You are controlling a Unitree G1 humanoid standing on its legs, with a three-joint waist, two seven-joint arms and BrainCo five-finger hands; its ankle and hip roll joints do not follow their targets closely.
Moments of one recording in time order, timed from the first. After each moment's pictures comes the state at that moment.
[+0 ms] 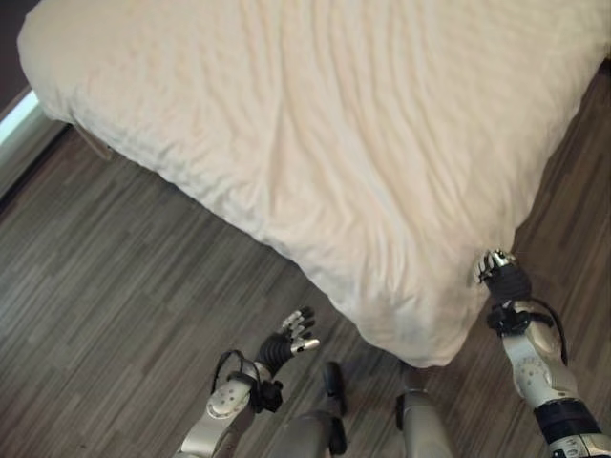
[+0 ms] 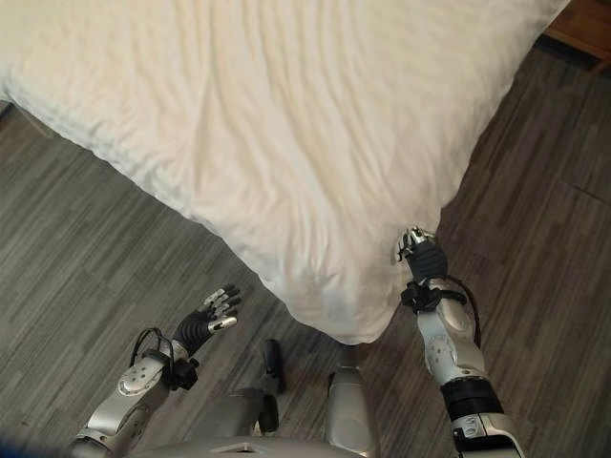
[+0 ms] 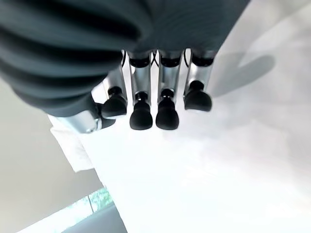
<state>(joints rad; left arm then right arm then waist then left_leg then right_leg) 0.13 0.44 -0.36 0.21 -0.55 -0.12 -0.18 -0.16 -0.45 0.06 0.36 0.79 -0.20 0.08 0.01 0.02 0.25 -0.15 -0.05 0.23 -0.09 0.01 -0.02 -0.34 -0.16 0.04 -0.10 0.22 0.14</state>
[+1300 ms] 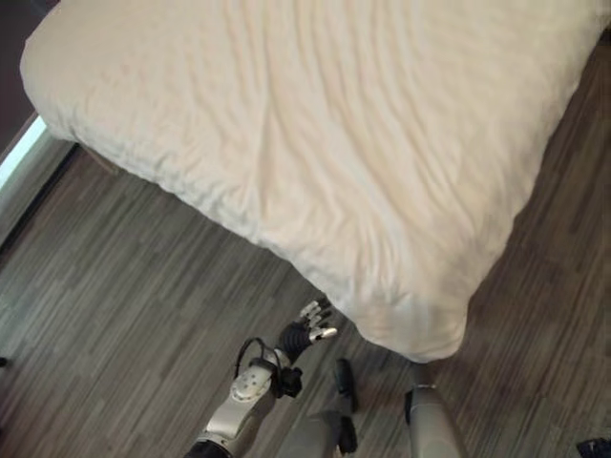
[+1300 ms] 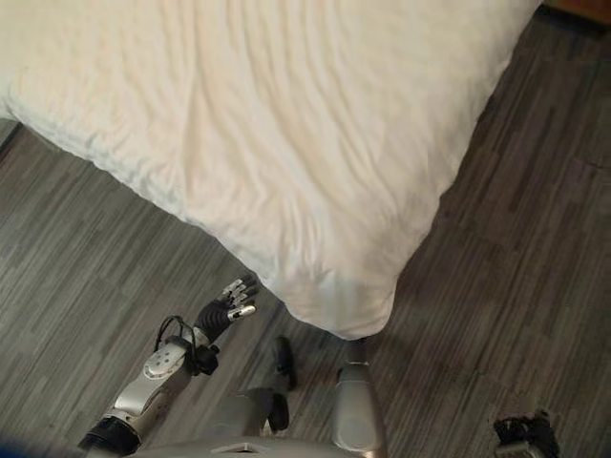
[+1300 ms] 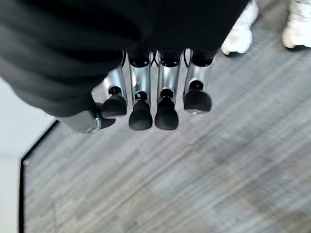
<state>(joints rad) 0.03 0.36 -0.42 0.29 -0.55 -0.13 -0.15 0.03 -0.46 -0.42 1.17 0.98 -0.21 -0.12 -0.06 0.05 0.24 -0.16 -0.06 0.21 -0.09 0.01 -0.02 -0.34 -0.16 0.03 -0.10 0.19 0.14</state>
